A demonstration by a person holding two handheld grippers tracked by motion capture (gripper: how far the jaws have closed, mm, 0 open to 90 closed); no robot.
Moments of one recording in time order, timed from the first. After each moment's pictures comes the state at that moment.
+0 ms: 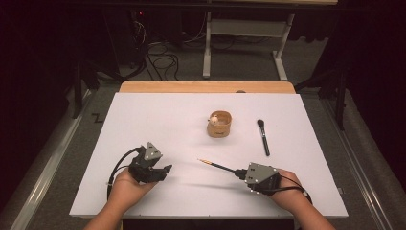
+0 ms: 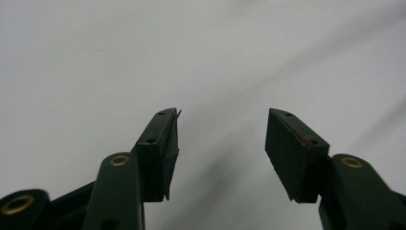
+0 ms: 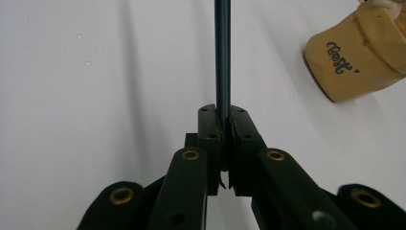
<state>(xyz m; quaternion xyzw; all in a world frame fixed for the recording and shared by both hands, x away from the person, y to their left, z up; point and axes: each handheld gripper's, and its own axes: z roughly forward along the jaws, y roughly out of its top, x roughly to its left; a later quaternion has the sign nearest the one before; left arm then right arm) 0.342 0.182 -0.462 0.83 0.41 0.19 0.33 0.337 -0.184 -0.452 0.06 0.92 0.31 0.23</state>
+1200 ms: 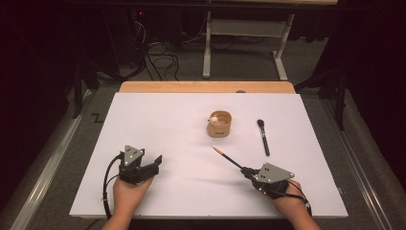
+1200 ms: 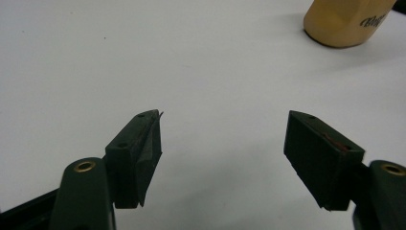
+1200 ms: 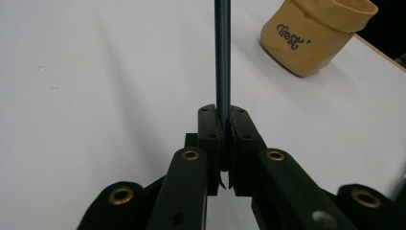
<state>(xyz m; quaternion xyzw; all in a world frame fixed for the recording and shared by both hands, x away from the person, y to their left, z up) 0.333 0.210 -0.487 0.69 0.52 0.26 0.43 0.330 -0.207 -0.472 0.17 0.87 0.40 0.24</state>
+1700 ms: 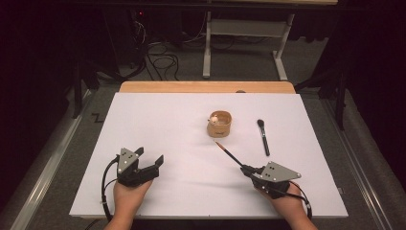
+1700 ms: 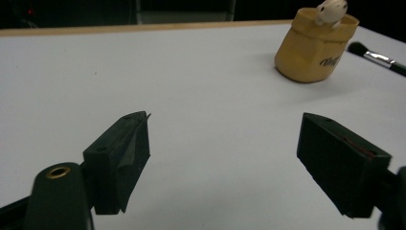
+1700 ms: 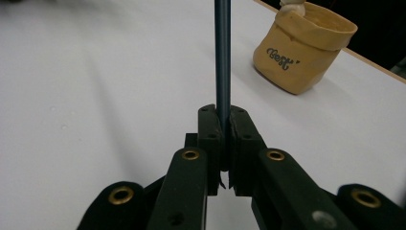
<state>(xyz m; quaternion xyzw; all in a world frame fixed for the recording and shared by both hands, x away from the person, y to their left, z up) 0.322 0.211 -0.486 0.66 0.49 0.28 0.50 0.329 -0.210 -0.469 0.20 0.83 0.46 0.23</state>
